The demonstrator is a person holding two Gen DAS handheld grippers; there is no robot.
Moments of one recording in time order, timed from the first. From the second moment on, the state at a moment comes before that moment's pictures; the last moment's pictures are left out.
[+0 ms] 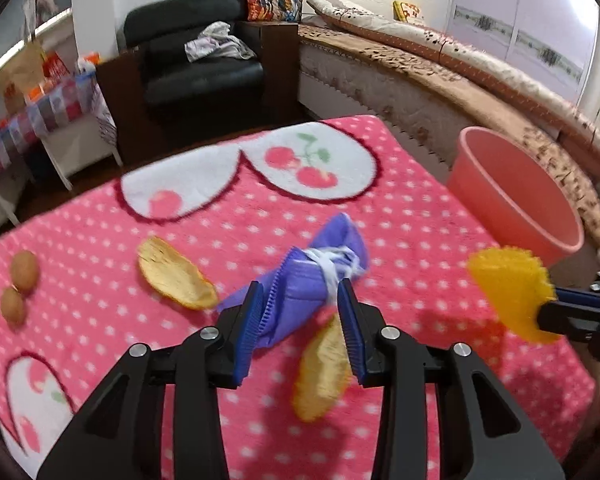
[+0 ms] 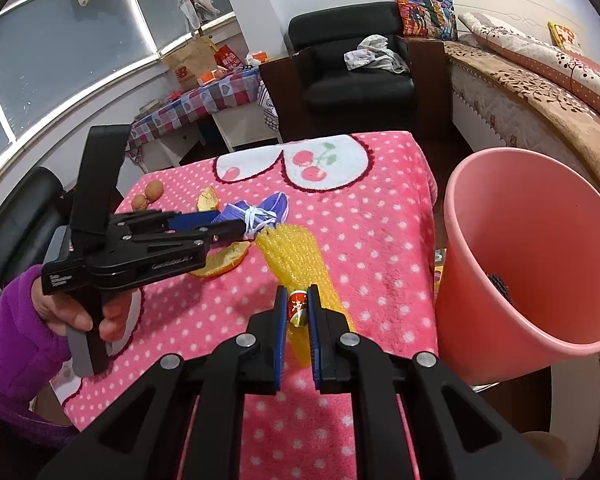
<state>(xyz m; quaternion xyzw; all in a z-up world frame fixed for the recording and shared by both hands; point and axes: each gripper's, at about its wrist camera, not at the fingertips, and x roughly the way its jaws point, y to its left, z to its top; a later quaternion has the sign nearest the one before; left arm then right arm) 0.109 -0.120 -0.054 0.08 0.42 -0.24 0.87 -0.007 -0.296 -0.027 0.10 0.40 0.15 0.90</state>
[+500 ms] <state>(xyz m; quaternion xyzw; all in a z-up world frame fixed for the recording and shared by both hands) 0.080 -0.110 -0.028 0.04 0.40 -0.23 0.89 -0.015 -0.297 -0.015 0.11 0.38 0.15 0.91</state>
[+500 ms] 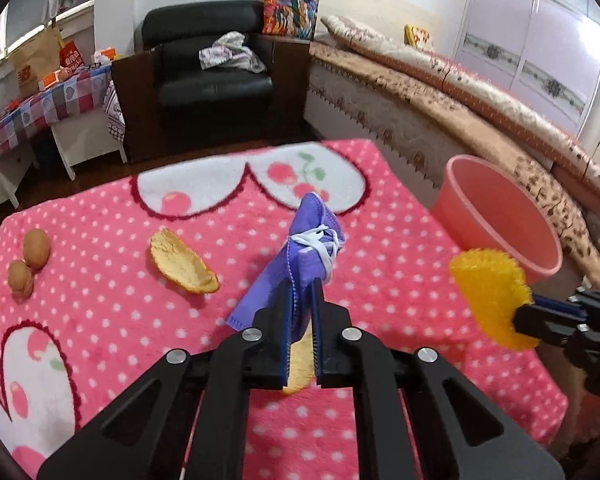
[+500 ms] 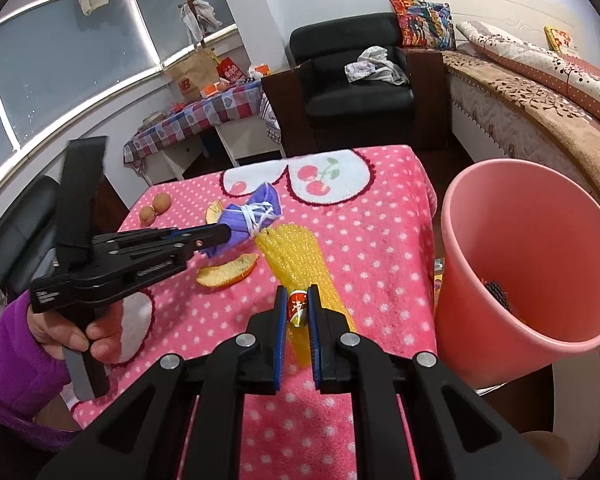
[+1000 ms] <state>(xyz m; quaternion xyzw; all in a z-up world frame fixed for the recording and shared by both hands) 0.049 -0.140 0.029 -0.01 0.35 -0.27 0.90 -0.024 -0.327 0.020 0.12 0.31 0.11 0.94</state>
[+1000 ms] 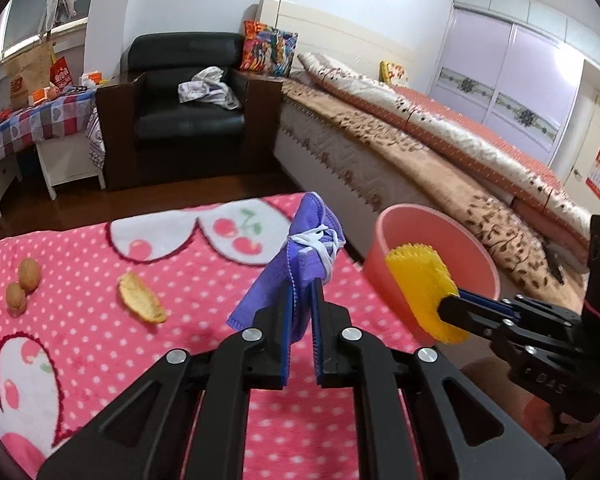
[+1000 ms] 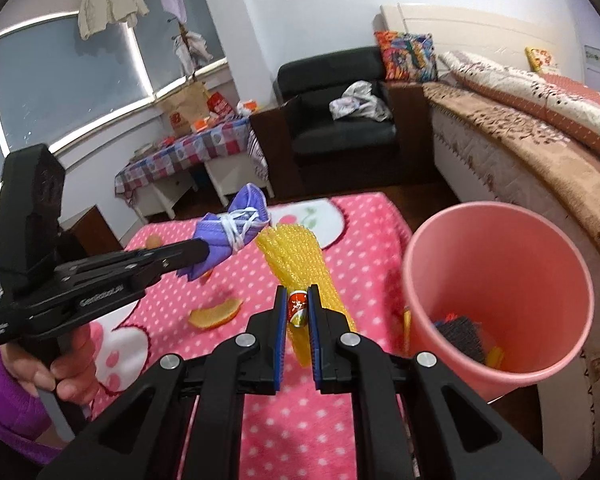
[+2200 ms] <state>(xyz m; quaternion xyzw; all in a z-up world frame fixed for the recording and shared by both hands) 0.059 -0.298 0.017 0.01 0.37 -0.36 0.86 -0.023 -0.485 -0.004 0.19 0.28 -0.04 0.94</state>
